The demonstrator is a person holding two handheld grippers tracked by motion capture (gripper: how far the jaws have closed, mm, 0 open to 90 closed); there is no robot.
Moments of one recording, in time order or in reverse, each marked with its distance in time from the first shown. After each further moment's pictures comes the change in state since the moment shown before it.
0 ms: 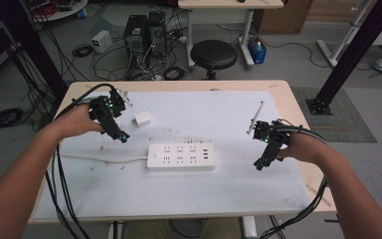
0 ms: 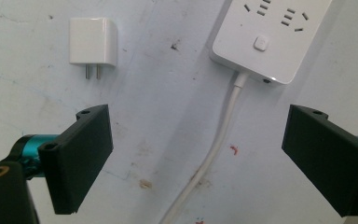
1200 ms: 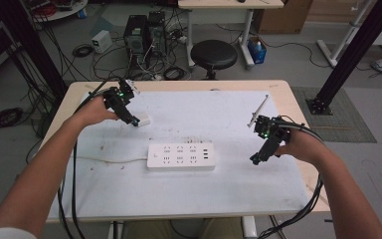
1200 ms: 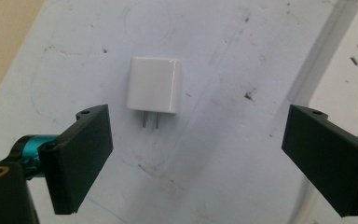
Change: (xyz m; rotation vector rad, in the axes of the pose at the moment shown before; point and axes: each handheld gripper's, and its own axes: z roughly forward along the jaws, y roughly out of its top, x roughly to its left) left arm 0.067 0.022 0.061 -0.091 0.043 -0.070; right arm -0.008 0.000 -0.006 -0.112 0.027 0.034
